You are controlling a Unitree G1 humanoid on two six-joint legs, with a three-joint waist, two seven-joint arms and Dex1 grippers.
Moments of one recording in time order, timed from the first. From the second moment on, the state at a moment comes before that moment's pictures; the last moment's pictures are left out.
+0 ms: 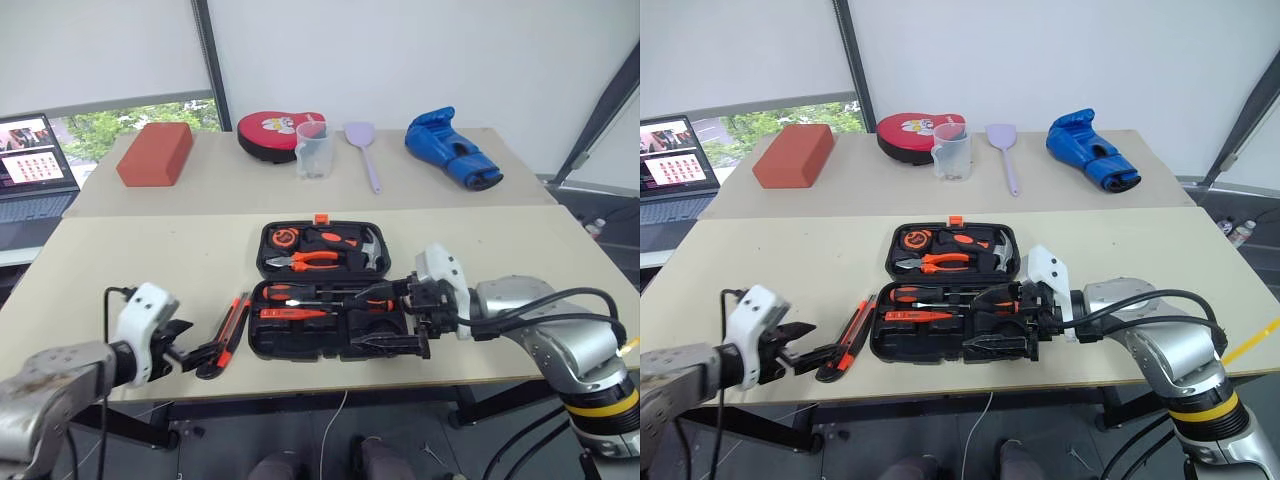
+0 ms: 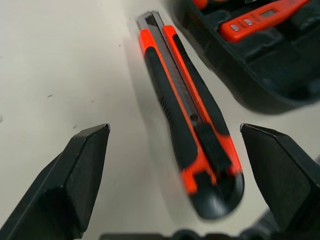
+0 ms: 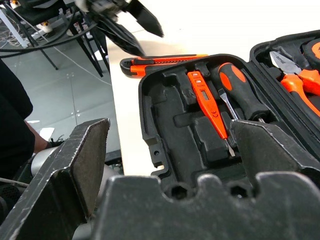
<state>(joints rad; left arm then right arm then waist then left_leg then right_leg) -0.05 0.79 0.25 -0.58 -0.52 1.25 -0.58 -0.43 -0.77 0.13 -0.43 0.63 0.71 1.04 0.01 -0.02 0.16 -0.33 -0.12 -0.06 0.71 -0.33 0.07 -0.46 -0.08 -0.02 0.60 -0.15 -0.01</state>
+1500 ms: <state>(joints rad) -0.67 0.84 -0.36 -0.12 -0.35 0.55 -1.39 -0.28 -0.82 0.02 -0.57 0.67 0.76 0.92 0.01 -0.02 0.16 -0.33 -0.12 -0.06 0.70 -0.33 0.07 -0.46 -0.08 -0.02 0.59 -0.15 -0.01</state>
